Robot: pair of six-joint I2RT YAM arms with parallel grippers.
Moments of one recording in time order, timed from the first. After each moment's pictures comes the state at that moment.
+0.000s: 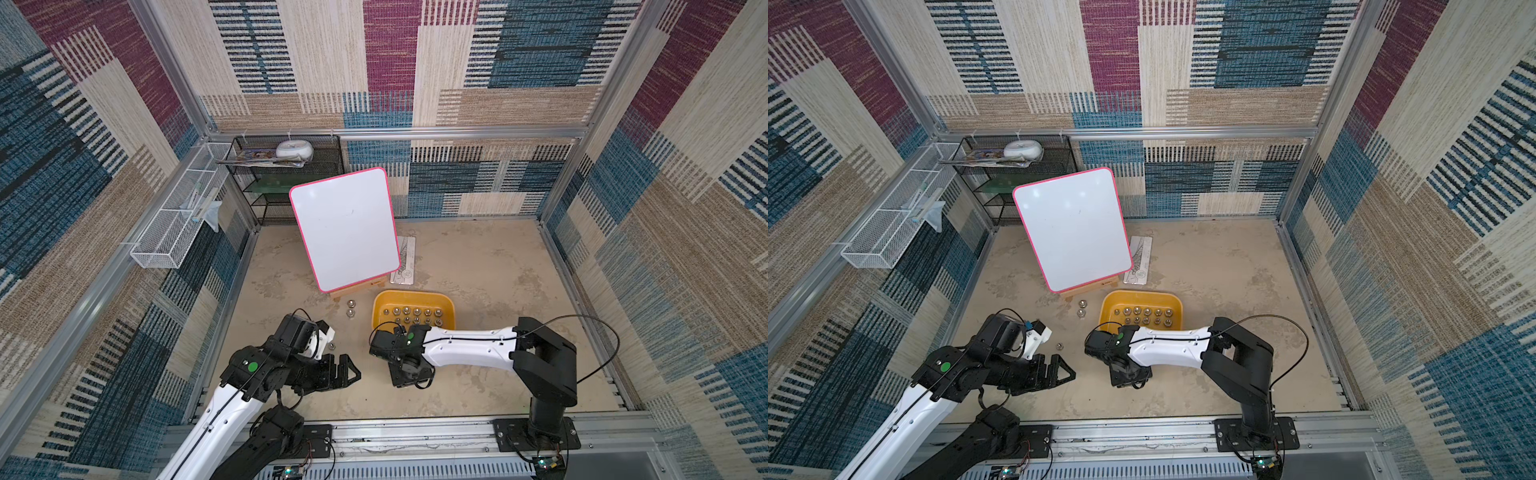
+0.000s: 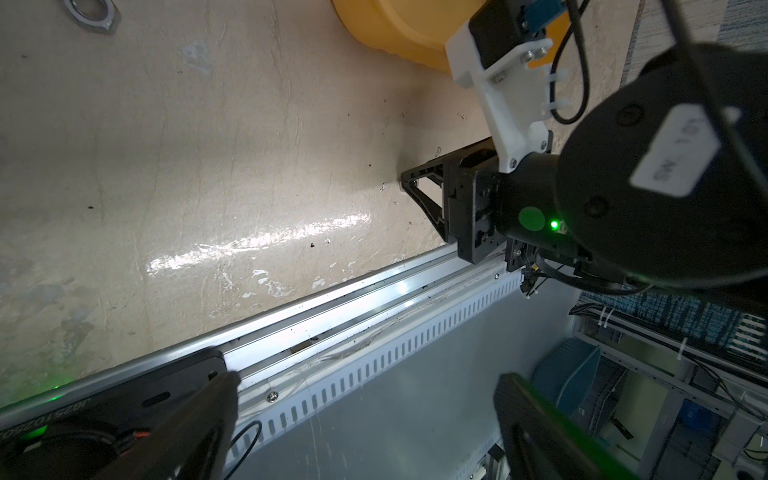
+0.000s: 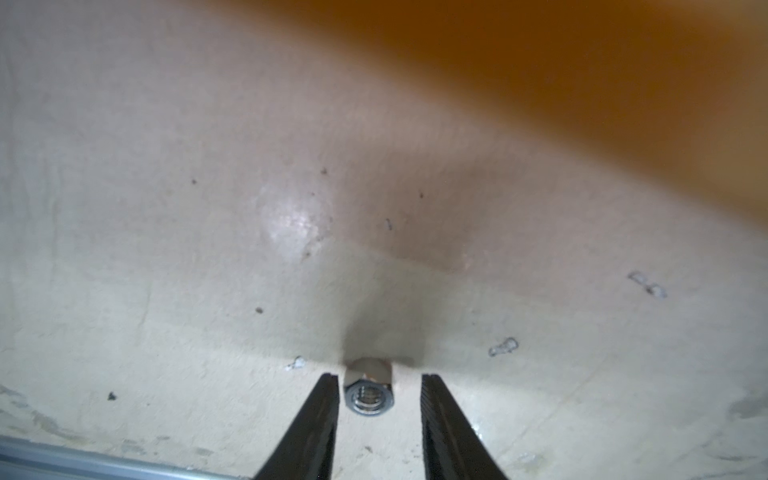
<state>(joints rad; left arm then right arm) -0.44 0.72 0.81 -1.23 0.49 -0.56 1.22 1.85 1.21 -0.85 0.05 0.97</state>
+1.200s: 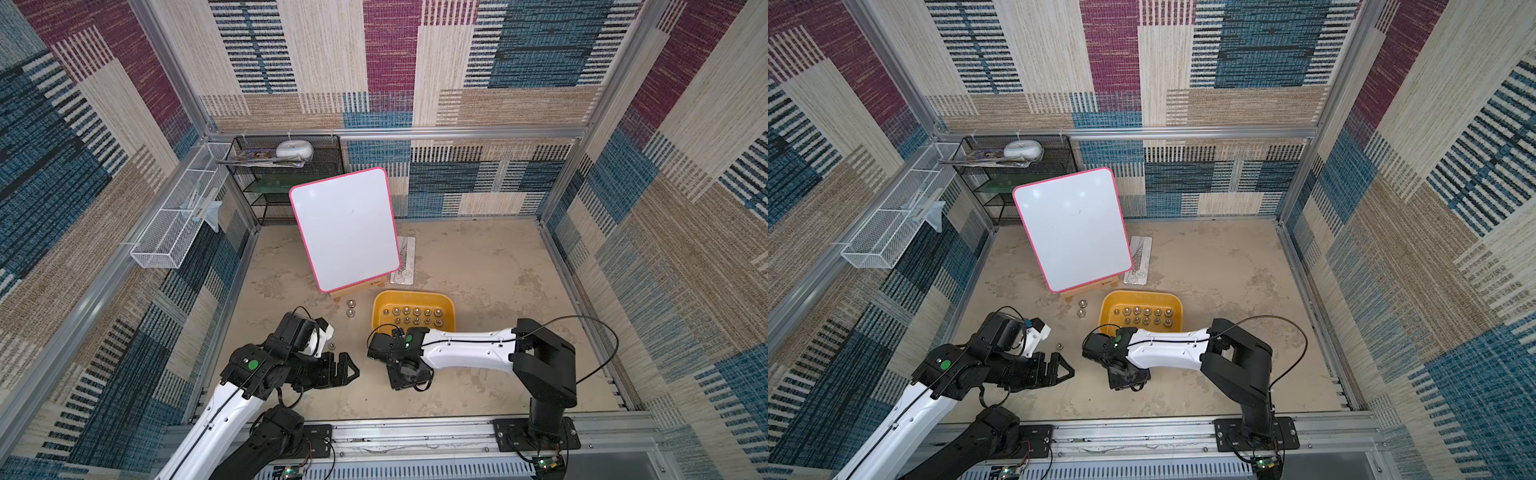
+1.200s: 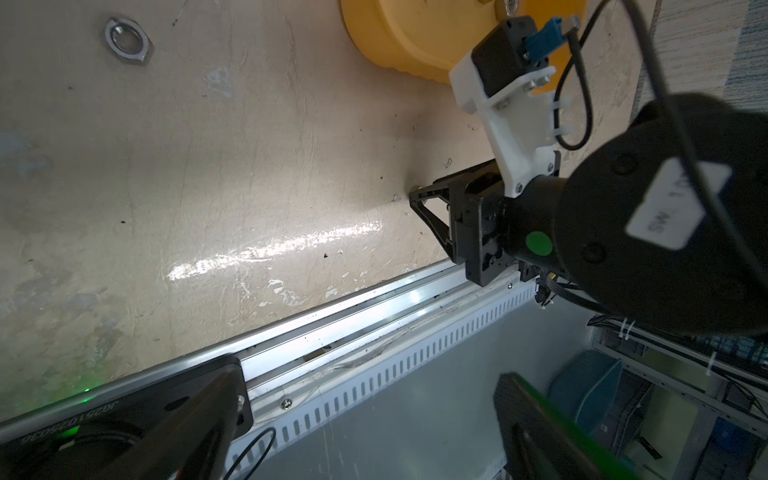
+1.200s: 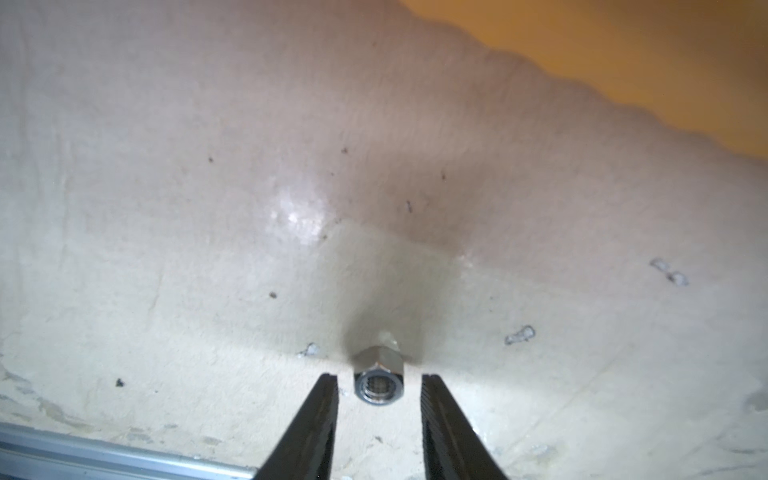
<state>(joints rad) -0.44 0.73 0.83 -1.23 0.44 -0.54 1.24 1.86 1.24 -0.87 0.04 0.98</state>
